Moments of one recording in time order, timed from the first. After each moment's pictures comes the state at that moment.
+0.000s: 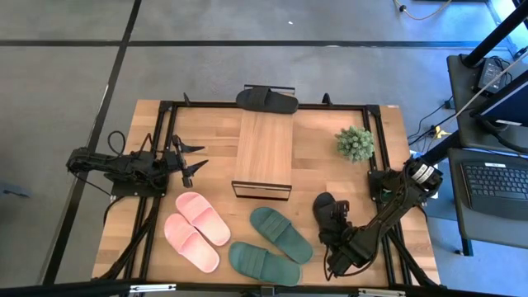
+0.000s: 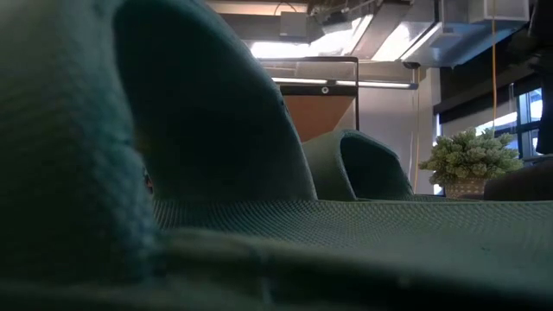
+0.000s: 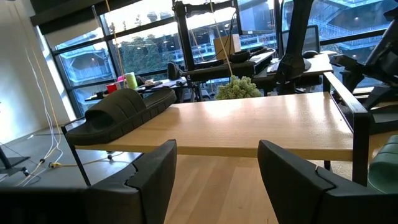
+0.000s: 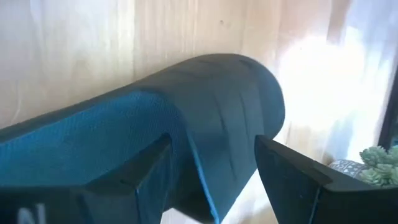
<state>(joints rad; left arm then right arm) -0.15 0.00 0.01 0.07 -0.51 0.21 0.85 1.85 1.20 -1.21 0.48 0.81</state>
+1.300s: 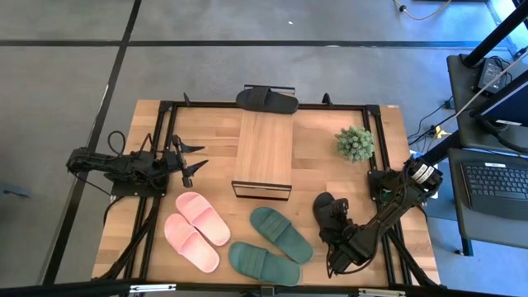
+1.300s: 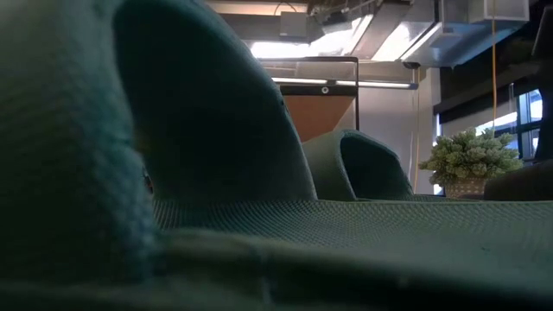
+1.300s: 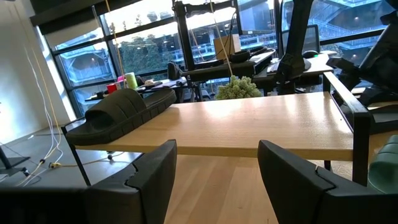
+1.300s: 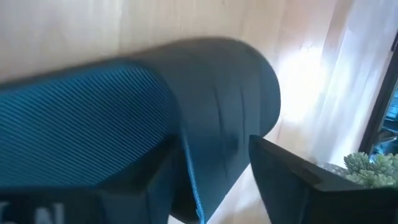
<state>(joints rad) -0.15 0.00 0.01 0.07 -0.51 0.21 0.85 1.85 1.15 -1.21 0.48 0.72</state>
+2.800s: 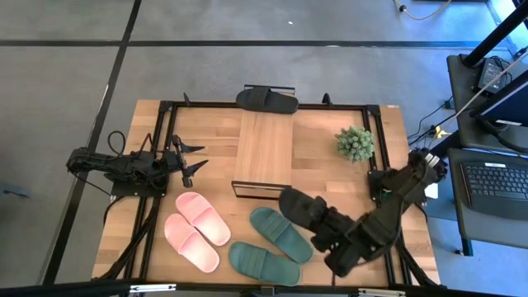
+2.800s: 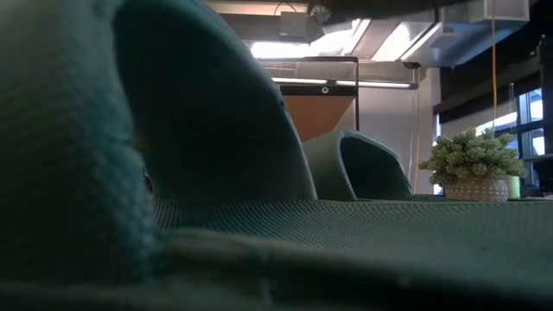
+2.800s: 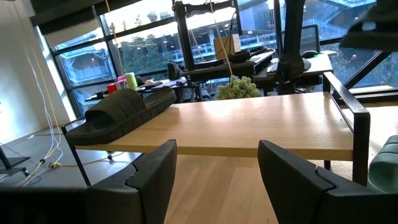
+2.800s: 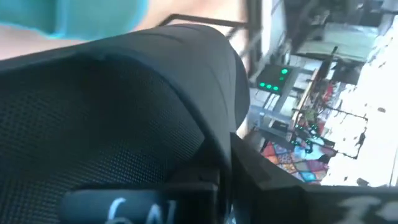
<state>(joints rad) -0.15 0.00 0.01 0.07 -0.51 0.21 0.76 1.73 1.65 -1.25 0.96 -0.41</state>
